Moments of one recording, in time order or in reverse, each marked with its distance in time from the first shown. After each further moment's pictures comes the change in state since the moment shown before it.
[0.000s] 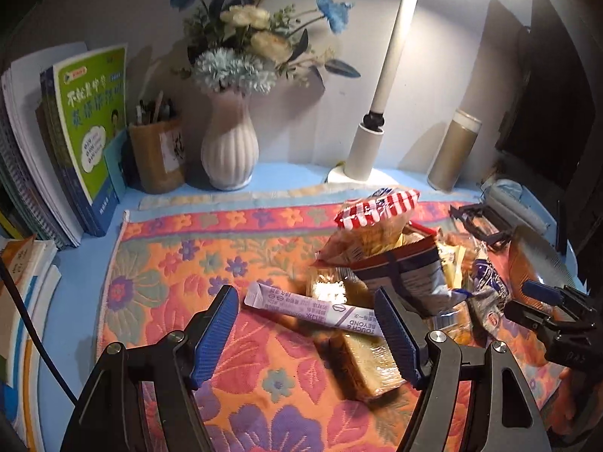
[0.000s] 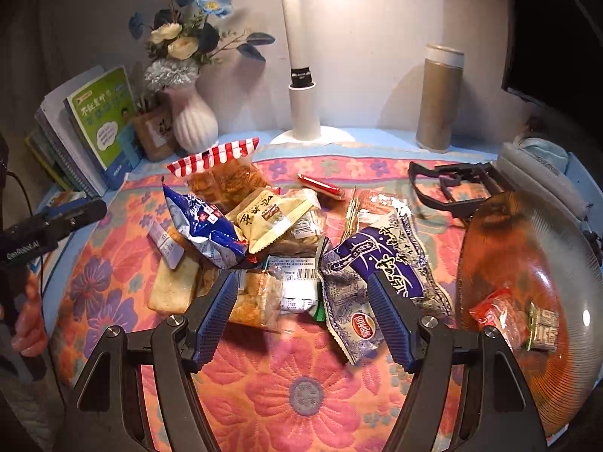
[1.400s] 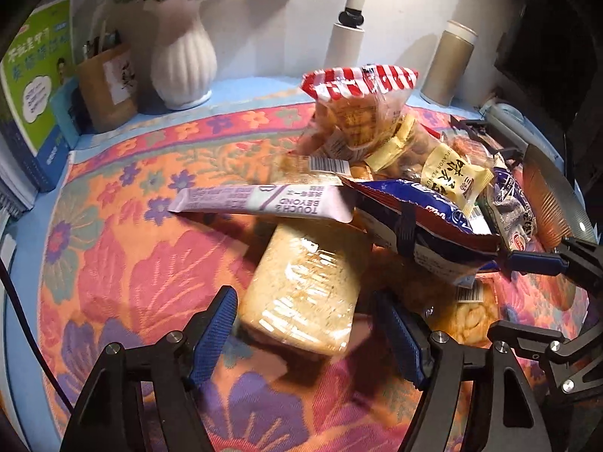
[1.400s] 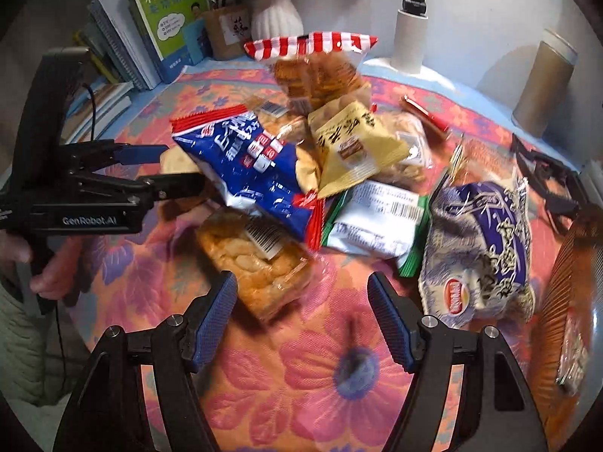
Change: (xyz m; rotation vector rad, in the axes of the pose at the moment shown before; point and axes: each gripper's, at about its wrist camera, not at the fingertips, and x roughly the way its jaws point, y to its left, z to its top) left arm 0.067 -0.023 -0.045 0.082 0.241 -0.024; right arm 0.041 0.043 -0.043 -0.263 0.223 0.165
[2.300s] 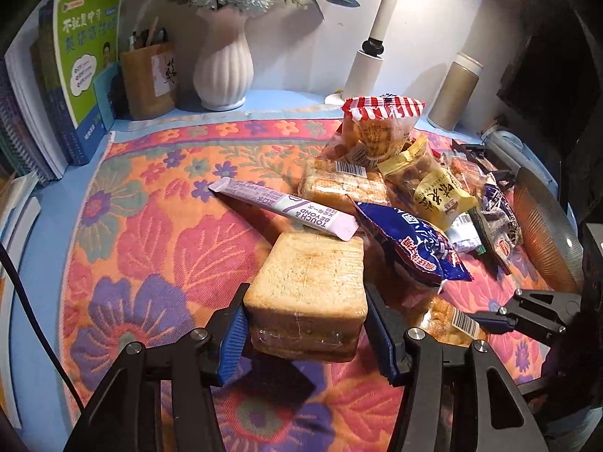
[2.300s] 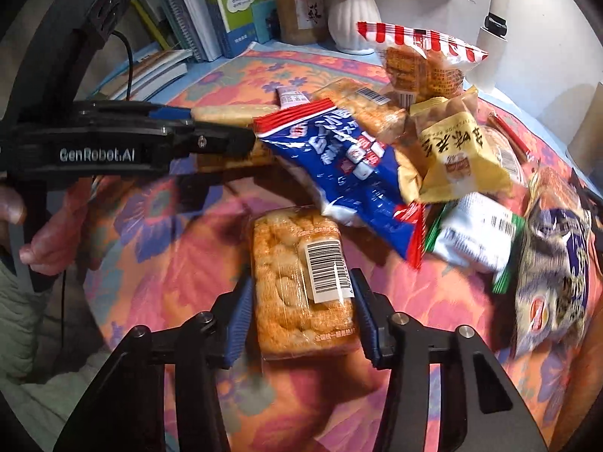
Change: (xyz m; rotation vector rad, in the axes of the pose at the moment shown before) left arm -0.048 0.018 -0.031 -0.091 -0.077 -0.002; right arm 0.024 0.062 -0.016 -0.148 -0.004 0.105
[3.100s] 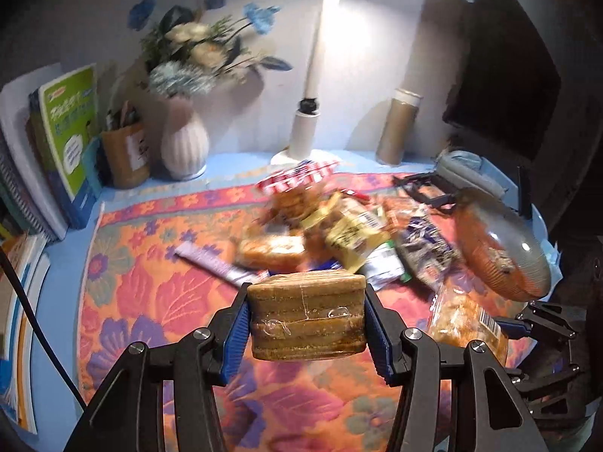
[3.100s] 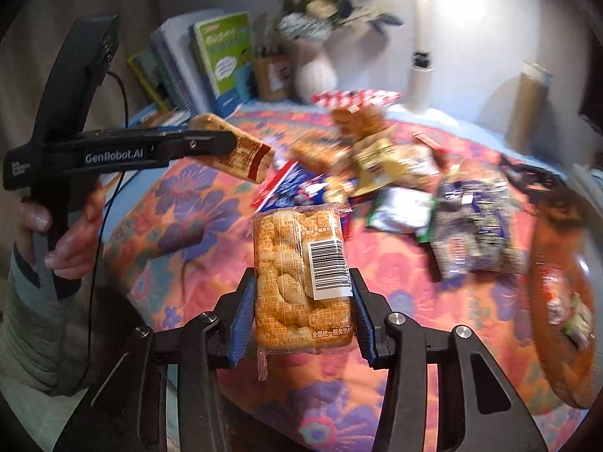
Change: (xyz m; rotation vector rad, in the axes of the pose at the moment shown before) left arm -0.070 -0.068 0.015 0.114 -0.154 -0.061; right arm -0.119 -0.021 -0.045 0.152 -0.220 -0.088
